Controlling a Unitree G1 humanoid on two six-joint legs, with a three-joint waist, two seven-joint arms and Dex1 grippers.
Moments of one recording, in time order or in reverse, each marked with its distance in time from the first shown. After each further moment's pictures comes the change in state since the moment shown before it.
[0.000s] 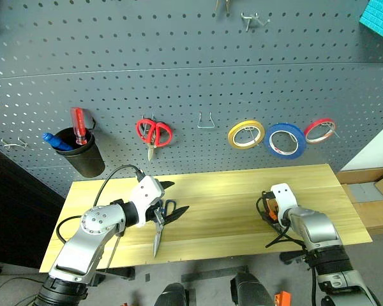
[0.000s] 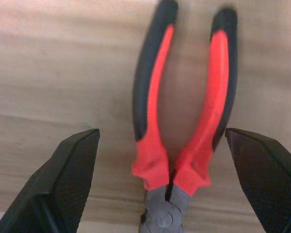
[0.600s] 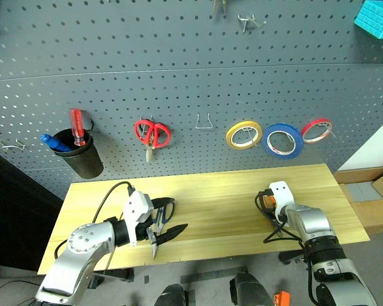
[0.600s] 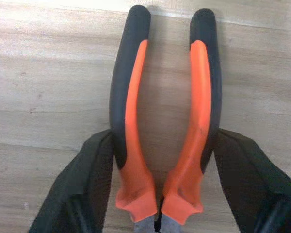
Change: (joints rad) left arm 0.189 0.015 0.099 -0.037 -0.171 -0.044 -0.154; right arm -0.081 0.022 -0.021 0.161 0.010 -0.091 -0.012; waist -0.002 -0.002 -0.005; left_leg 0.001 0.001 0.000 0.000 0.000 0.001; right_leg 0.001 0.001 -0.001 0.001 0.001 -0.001
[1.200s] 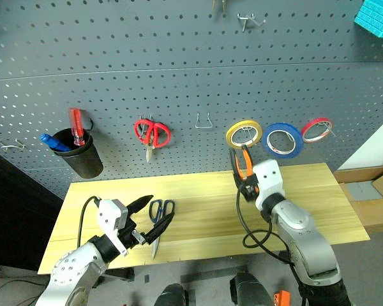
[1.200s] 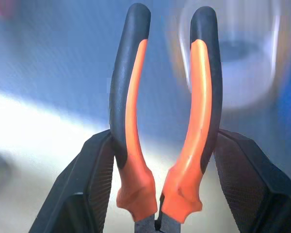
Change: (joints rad) left arm 0.208 -0.201 0.152 -0.176 -0.117 0.005 0.239; right arm 0.215 0.101 0.225 -0.946 -0.033 -0.395 -0.023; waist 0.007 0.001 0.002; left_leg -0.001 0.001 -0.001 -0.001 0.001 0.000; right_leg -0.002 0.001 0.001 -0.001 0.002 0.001
